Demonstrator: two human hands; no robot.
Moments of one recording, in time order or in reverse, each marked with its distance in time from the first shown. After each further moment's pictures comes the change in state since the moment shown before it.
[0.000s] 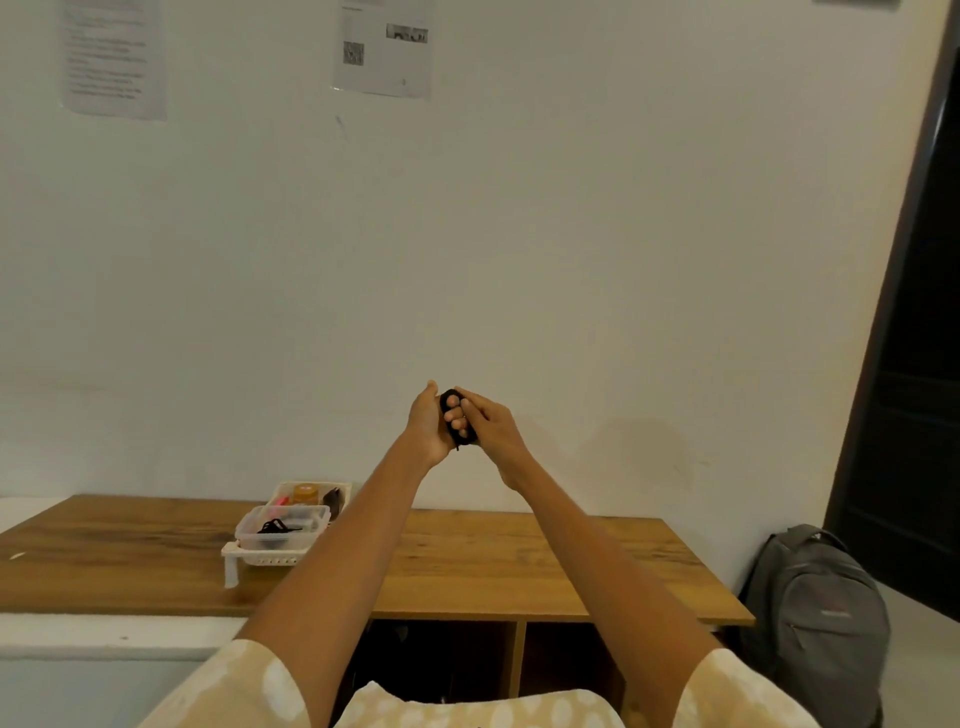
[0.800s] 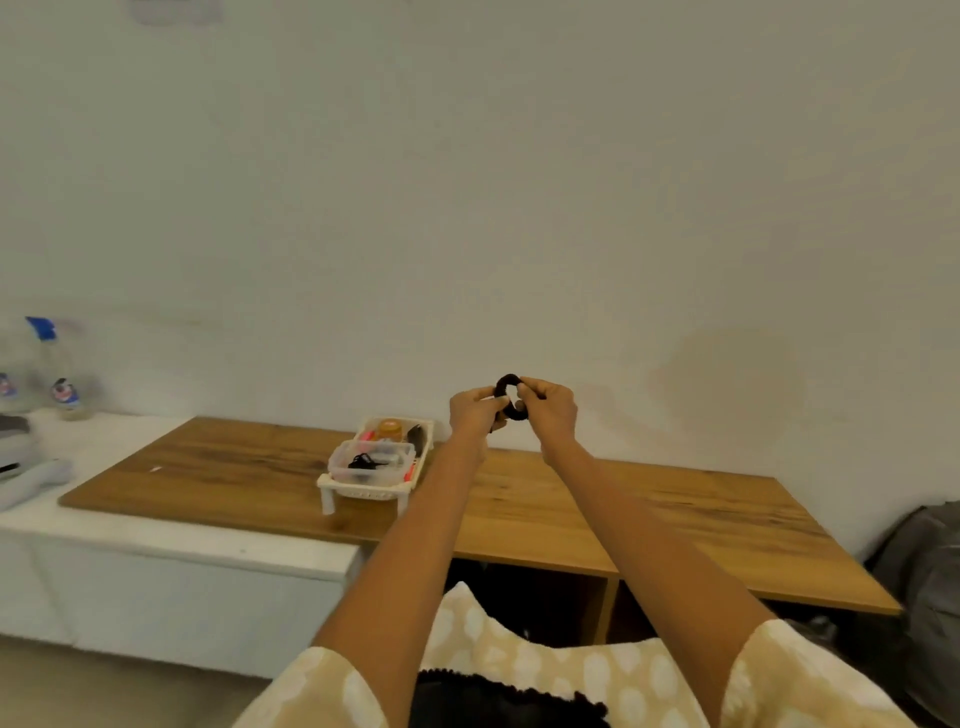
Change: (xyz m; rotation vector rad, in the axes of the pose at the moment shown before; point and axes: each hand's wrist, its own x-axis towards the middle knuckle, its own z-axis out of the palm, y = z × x) left_hand 0.035 -0.031 -0.088 0.415 0.401 0.092; right_hand 0.044 0.078 0.059 -0.087 0.320 0.200
